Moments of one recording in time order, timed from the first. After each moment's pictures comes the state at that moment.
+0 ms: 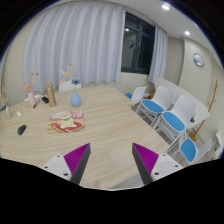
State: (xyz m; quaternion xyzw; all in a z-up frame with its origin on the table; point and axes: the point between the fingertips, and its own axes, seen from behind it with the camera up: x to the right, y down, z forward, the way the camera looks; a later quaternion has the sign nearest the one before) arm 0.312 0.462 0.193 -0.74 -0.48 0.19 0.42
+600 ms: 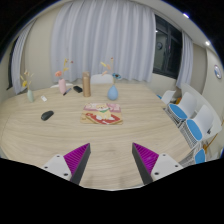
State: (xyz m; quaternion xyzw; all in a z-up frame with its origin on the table) arm 0.280 0.313 0.174 -0.68 -0.59 0.24 0.36
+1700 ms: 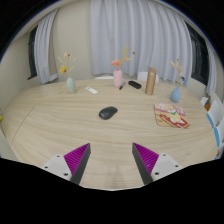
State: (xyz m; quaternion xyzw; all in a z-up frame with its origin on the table) arm 0.194 -0.026 0.108 -0.62 -0.67 0.31 0.28
